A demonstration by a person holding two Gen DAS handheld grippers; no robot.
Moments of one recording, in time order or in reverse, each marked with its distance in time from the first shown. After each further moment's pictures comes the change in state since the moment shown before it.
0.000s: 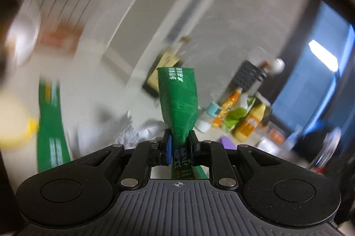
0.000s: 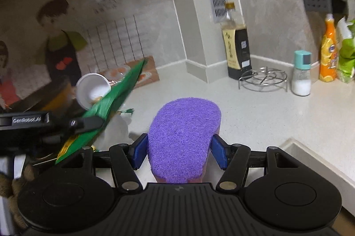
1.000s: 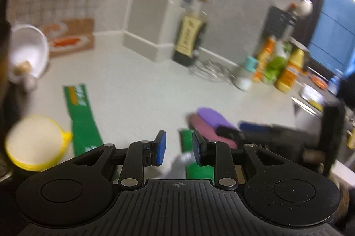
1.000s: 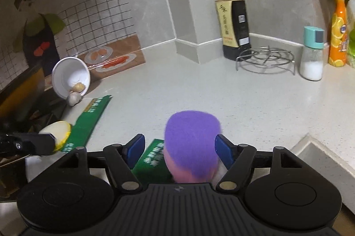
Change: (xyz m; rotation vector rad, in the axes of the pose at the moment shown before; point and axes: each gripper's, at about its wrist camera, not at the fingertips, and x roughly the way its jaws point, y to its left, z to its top) left arm 0.037 -0.004 0.025 0.145 0.249 0.239; right arm 0.106 -0.026 -0.001 -0.002 0.090 -0.048
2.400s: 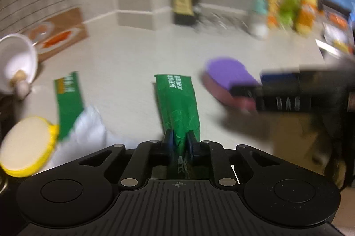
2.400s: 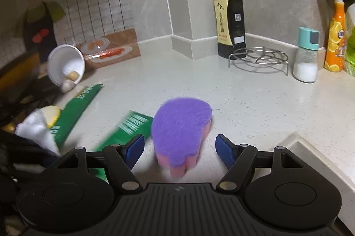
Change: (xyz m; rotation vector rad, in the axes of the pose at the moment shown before) left arm 0.072 -0.011 -0.045 0.205 0.128 0.139; right arm 0.017 -0.012 -0.007 -0.057 0.032 -0.027
